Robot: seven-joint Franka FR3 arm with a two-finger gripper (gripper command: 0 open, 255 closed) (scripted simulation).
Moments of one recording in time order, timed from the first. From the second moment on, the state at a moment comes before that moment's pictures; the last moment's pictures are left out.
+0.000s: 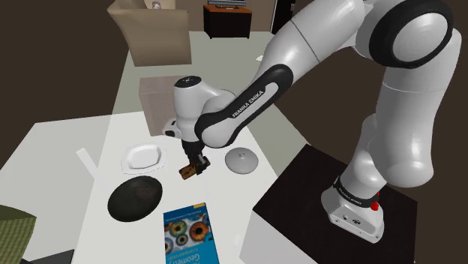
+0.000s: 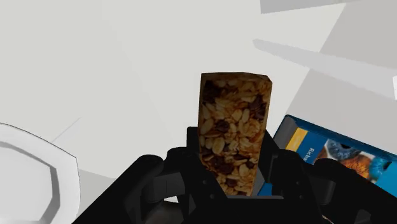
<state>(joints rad) 0.44 0.31 0.16 -2.10 -0.06 2.40 -0.73</state>
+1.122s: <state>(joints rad) 0.63 0.93 0.15 -1.07 -0.12 1.99 -0.59</state>
